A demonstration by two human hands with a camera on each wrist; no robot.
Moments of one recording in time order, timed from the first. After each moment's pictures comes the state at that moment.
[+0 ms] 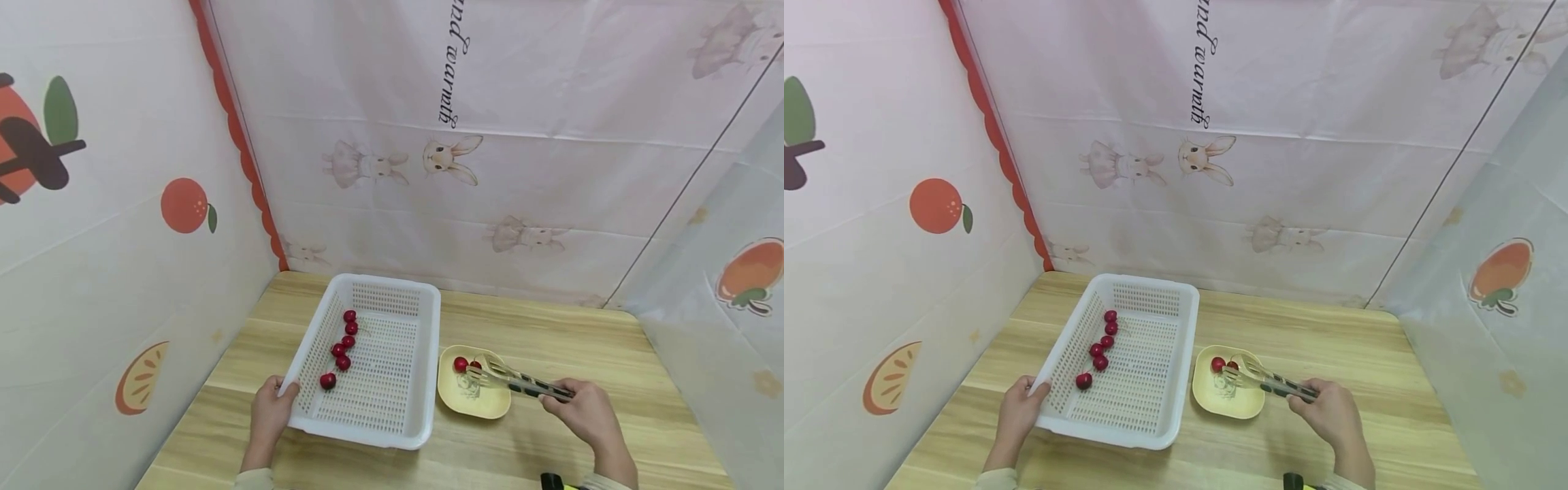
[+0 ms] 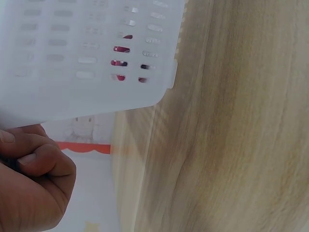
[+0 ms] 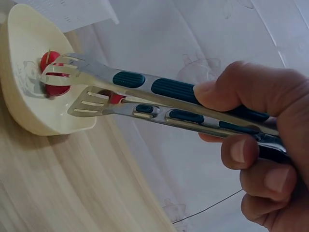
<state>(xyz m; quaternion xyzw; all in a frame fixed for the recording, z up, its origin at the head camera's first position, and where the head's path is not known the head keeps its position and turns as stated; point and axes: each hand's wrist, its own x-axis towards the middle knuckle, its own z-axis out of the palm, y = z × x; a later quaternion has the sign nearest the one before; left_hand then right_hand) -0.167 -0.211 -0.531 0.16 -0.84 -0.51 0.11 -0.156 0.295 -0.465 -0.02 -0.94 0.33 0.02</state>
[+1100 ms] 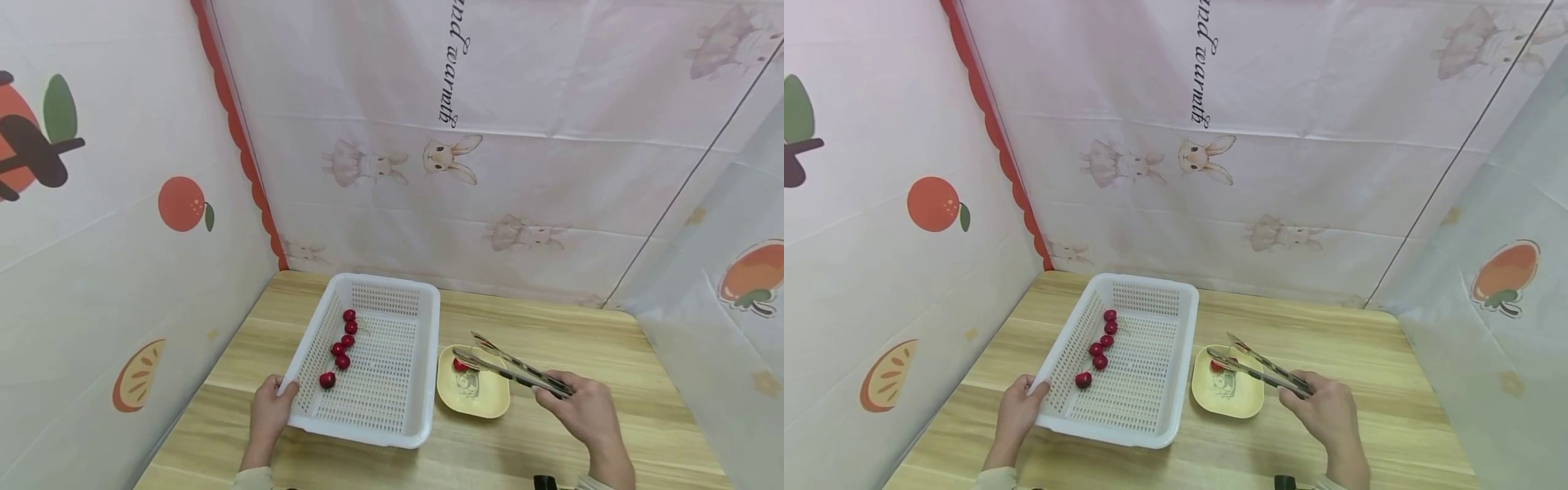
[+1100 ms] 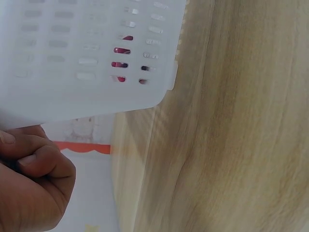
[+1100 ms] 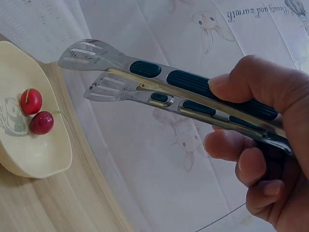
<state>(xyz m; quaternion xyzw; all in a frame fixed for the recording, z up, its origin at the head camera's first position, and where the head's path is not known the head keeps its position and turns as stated) -0.166 -0.211 -0.532 0.16 -0.84 -0.51 0.11 -0.144 0.269 -0.448 0.06 -0.92 0.31 0.23</state>
